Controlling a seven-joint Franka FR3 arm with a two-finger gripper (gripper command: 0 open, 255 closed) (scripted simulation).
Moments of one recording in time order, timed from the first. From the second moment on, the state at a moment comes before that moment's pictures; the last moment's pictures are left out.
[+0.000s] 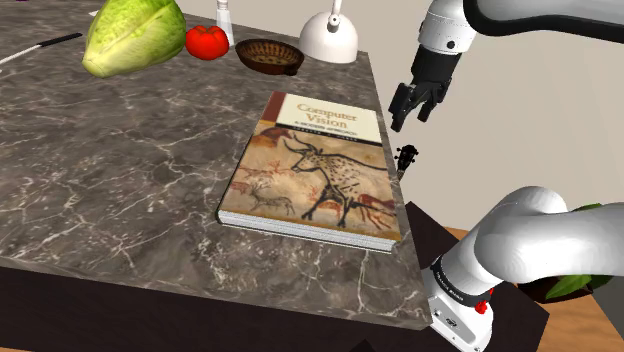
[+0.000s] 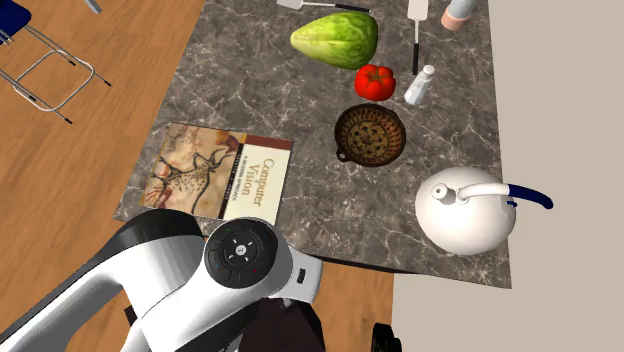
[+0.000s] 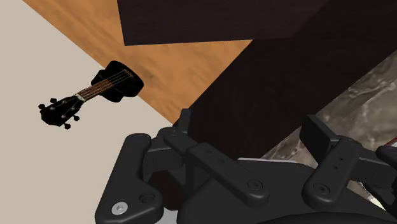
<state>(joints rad) 0.01 -0.80 0.07 -2.43 0.00 1.58 0.15</state>
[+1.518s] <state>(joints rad) -0.12 -0.10 0.34 -1.72 0.09 1.69 1.03</state>
